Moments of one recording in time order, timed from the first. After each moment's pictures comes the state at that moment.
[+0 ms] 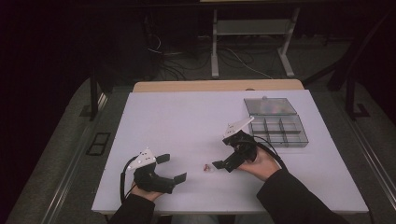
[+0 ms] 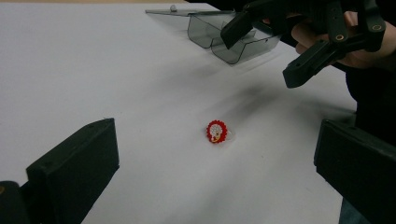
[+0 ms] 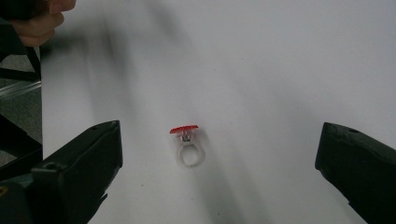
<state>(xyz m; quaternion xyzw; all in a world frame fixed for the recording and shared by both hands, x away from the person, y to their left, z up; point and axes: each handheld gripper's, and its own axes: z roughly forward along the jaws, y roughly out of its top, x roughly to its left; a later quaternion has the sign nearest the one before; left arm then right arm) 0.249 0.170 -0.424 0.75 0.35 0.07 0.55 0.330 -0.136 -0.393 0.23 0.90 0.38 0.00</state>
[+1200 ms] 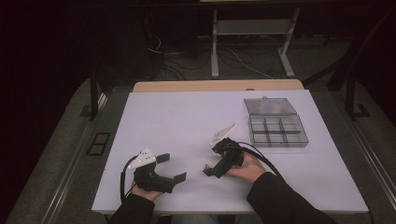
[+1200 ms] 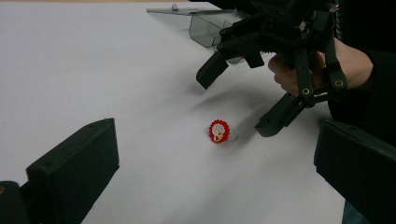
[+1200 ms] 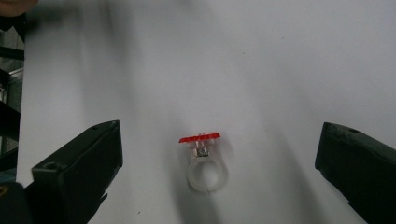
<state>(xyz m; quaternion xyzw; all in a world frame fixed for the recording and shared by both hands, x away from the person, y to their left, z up) 0.251 0.170 -0.424 0.76 0.35 0.07 0.55 0.337 -0.104 -0.432 0.20 0.91 0.35 -0.02</state>
